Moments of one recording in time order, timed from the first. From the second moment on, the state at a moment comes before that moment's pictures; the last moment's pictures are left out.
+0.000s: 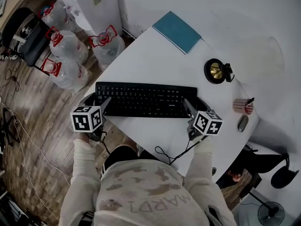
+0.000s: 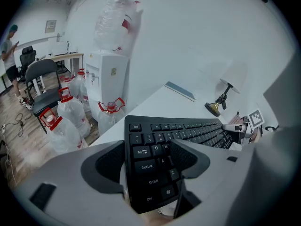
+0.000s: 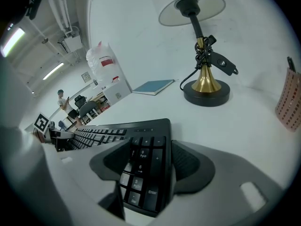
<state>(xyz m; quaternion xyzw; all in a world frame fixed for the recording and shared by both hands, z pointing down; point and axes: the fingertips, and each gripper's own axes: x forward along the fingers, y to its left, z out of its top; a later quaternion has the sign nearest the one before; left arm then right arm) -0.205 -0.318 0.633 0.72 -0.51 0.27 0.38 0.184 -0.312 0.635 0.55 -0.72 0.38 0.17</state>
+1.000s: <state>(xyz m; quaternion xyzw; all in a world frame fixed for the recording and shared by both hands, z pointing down) -0.192 -0.329 0.537 0.79 -0.54 0.18 0.24 0.195 -0.304 0.536 0.61 -0.75 0.26 0.09</state>
